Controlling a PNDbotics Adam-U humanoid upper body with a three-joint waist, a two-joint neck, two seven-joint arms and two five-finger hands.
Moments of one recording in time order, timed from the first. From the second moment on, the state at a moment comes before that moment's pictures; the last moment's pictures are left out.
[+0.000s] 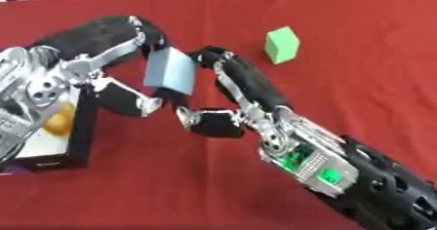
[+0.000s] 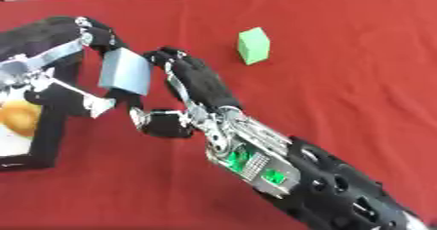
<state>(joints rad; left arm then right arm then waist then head) -0.91 0.61 -0.61 -1.78 -0.55 0.31 -0.45 -0.69 -0.39 0.70 -1.89 0.47 0.56 -0.10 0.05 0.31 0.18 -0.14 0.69</state>
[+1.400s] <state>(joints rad) -0.69 0.81 -0.39 -1.82 -0.46 0.42 -0.27 -0.69 -0.41 0.67 -1.93 0.35 0.61 -0.17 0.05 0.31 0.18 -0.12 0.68</state>
